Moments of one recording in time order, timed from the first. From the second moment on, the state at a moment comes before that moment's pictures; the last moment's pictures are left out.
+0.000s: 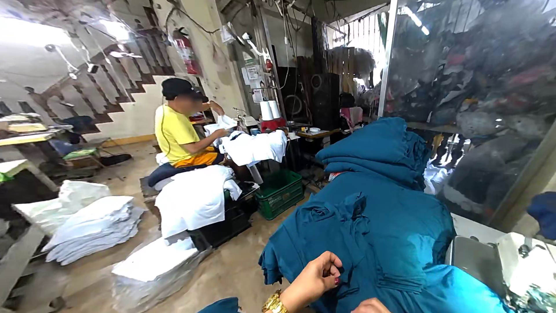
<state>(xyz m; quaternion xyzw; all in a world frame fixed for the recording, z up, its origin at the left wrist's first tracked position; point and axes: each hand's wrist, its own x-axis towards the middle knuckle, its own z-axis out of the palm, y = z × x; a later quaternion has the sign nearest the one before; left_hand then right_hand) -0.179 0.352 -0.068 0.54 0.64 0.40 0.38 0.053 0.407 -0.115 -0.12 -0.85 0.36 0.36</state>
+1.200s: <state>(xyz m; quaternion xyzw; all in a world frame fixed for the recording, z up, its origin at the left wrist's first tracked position) -0.177 0.351 -0.078 0.53 0.65 0.46 0.31 0.016 0.419 -0.079 -0.33 -0.81 0.43 0.21</state>
